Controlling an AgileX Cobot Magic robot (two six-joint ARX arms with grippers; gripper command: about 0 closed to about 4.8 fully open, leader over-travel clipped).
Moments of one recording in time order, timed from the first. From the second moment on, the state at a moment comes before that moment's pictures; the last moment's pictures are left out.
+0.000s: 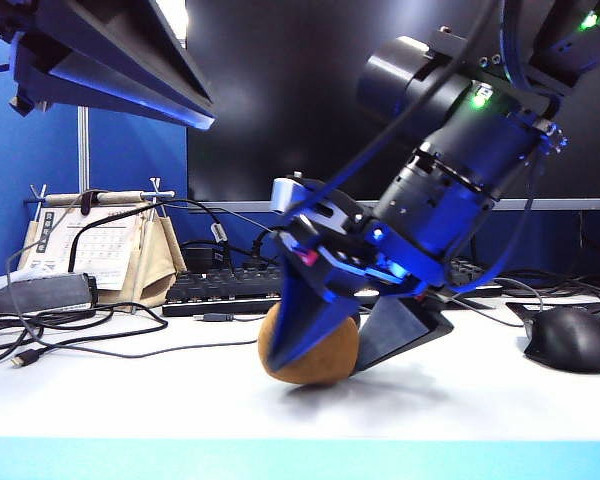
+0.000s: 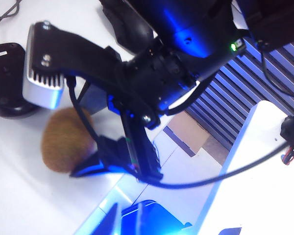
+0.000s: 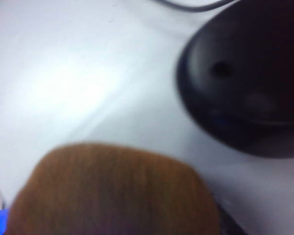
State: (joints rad) left arm -0.73 0.99 0.71 -0.34 0.40 -0.11; right arm 0.69 1.66 0.83 -0.12 -0.28 0.05
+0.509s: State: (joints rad) left arm -0.73 0.99 0.71 -0.34 0.40 -0.11; right arm 0.65 1.66 0.83 -0.12 -0.30 0.07
